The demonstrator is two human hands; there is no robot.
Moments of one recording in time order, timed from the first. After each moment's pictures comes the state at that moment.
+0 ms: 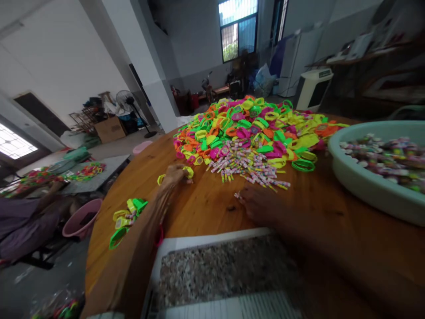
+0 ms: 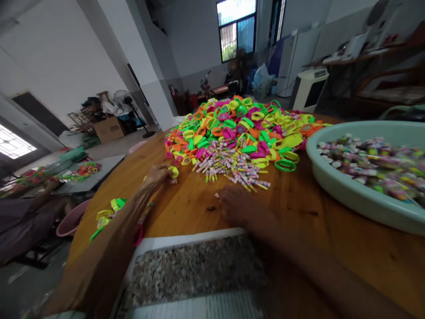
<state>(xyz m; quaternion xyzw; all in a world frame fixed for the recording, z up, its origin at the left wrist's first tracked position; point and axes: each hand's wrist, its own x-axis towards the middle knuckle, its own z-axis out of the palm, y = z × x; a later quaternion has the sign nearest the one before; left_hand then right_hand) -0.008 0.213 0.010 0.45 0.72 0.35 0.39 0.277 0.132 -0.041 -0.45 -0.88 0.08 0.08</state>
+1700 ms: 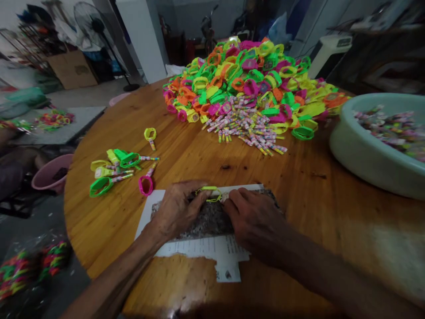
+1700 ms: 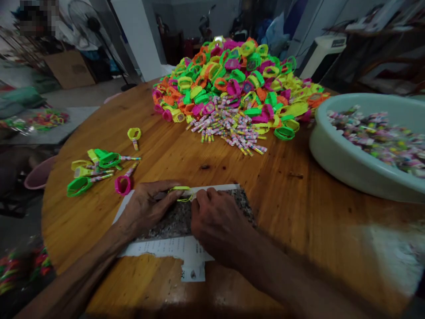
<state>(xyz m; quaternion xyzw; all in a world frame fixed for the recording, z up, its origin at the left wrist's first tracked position) 0.046 0.008 -0.003 0.70 0.58 0.27 0.31 0.256 0.003 -0.007 -0.33 -0.94 -0.01 0.10</state>
